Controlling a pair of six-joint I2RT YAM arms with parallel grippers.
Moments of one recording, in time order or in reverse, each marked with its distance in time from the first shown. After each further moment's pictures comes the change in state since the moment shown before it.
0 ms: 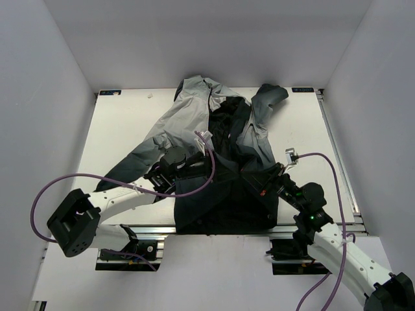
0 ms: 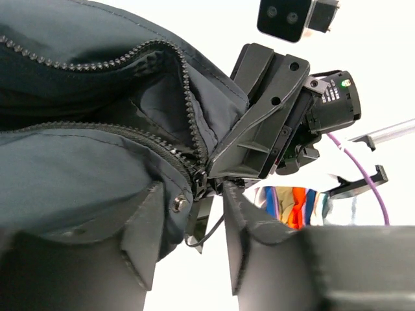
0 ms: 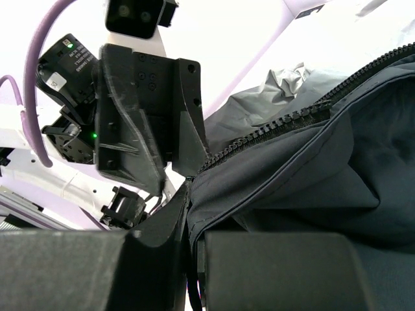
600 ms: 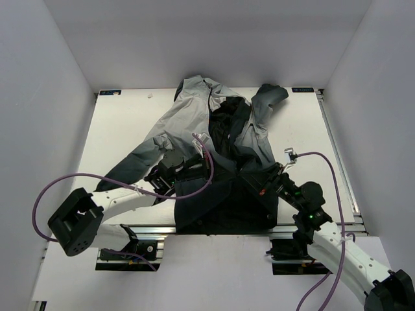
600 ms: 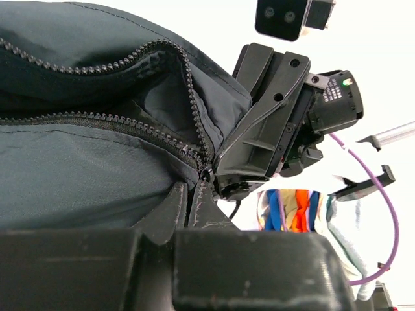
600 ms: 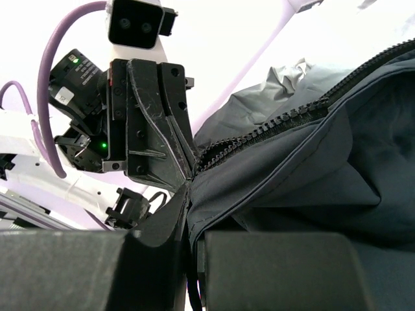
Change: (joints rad) left arm 0.006 0.012 -0.060 0.110 -0.009 -0.011; right arm -0.004 0.021 0.000 0.023 0.001 0.030
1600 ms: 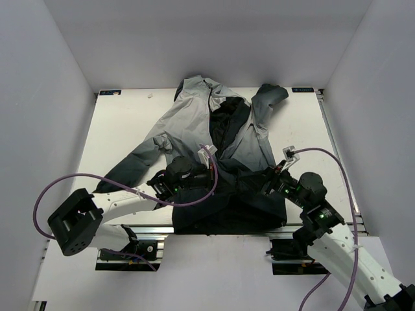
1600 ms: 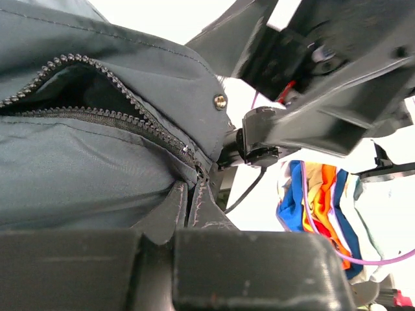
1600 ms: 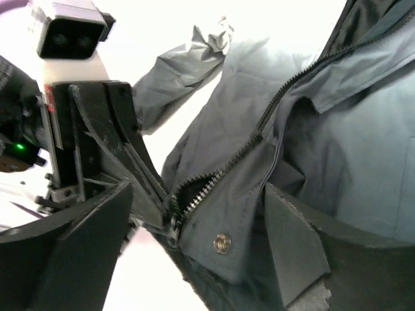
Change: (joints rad) left arm -0.077 -0.010 -0.026 -0.167 -0.056 0.070; right arm 0.004 -0.077 0.178 -0.574 0.090 -0.210
